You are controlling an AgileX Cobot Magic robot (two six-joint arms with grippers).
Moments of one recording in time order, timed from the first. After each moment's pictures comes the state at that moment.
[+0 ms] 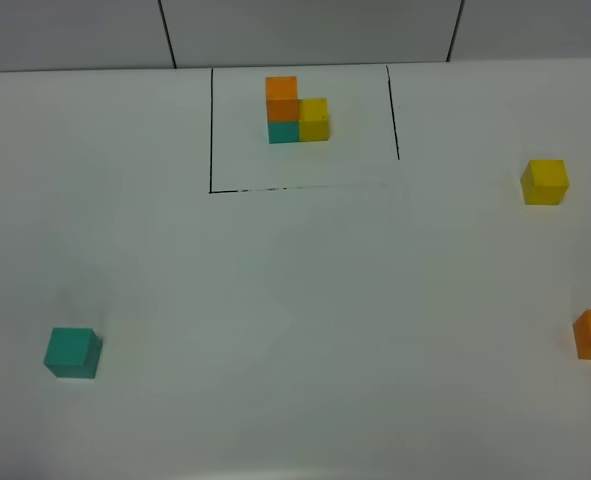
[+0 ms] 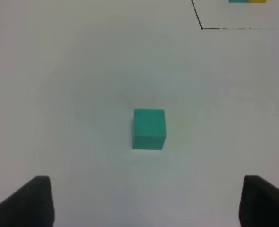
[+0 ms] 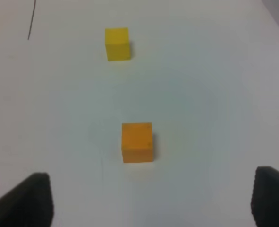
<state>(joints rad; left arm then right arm) -0.01 0.01 -0.51 -0.09 1.09 0.04 -0.10 -0.01 -0.52 0.02 1.10 -0.01</state>
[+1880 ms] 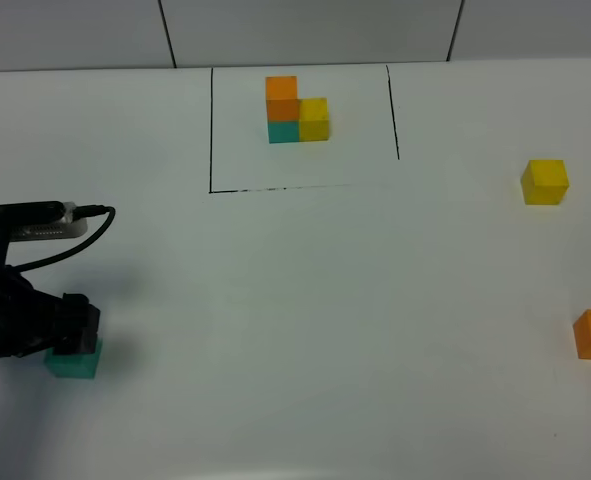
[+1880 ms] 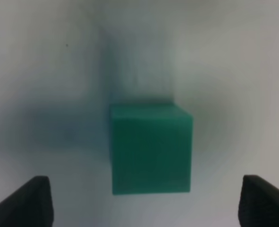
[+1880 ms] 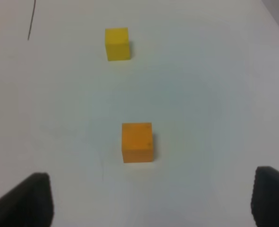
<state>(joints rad) -0.14 1.46 -0.62 -0.12 0.53 0.02 -0.10 -0.01 -0.52 0.02 1.10 -0.01</state>
